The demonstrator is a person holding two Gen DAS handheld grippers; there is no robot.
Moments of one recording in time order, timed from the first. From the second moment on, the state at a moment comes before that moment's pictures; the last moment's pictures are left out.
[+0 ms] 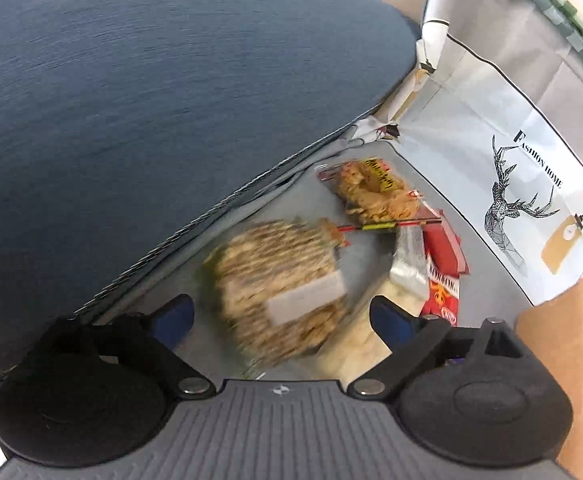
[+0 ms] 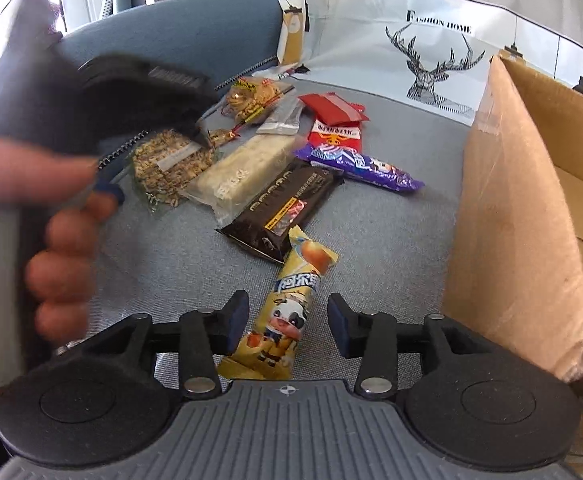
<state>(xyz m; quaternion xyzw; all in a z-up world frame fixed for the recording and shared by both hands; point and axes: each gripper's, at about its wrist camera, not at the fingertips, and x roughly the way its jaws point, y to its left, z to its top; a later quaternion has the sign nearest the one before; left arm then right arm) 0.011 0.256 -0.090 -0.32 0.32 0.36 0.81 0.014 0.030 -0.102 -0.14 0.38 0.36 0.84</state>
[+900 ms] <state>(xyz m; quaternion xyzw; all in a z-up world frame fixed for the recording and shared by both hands) -0.002 0.259 -0.075 -0.29 0.30 0.32 0.85 0.009 0.036 -0.106 -0.18 0.36 0.37 0.84</state>
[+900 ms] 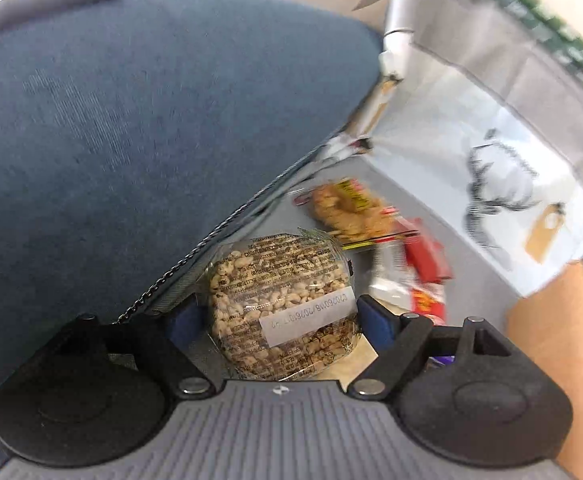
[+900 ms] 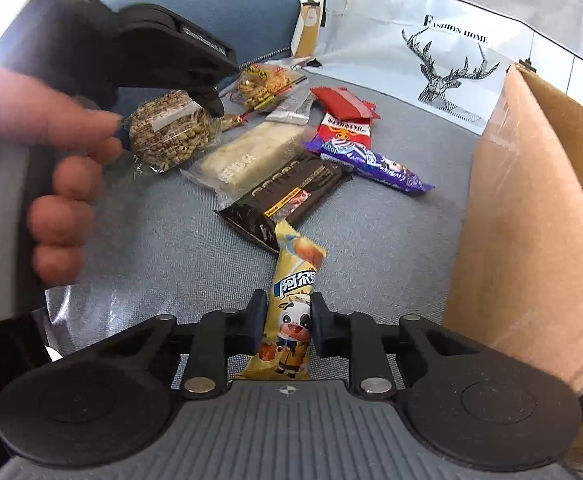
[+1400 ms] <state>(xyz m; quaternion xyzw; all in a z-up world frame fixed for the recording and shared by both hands) -0.029 0.223 -0.090 -0.33 0.39 0.18 0.84 0.008 0.026 -0.109 -0.17 0.40 0.36 0.83</state>
